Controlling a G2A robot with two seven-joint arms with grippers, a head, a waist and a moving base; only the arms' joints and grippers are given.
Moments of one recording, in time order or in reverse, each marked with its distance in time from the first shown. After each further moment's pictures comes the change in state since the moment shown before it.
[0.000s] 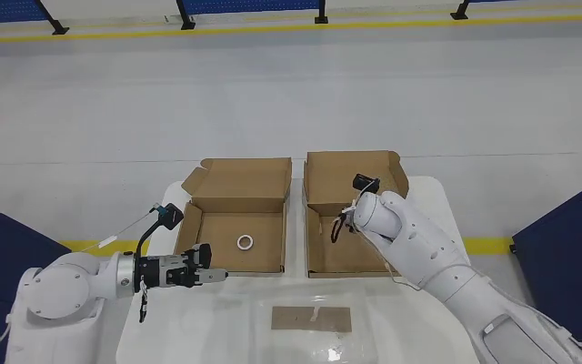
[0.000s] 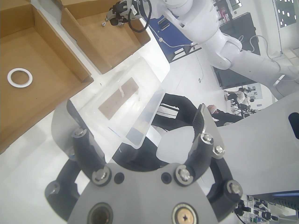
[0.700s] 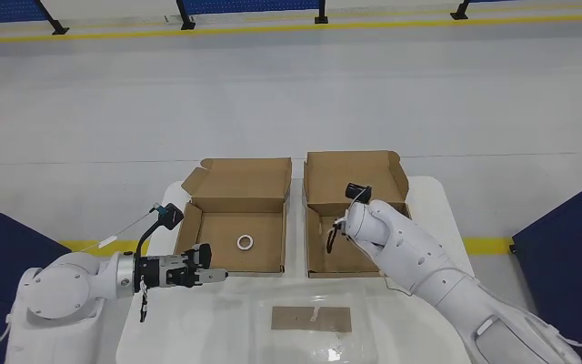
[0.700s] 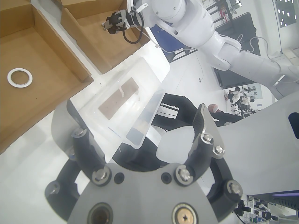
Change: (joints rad) left arm 0.000 0.000 0.000 0.000 0.000 0.000 0.000; right arm -0.012 -0.032 -0.051 0.039 -0.047 -0.010 -0.017
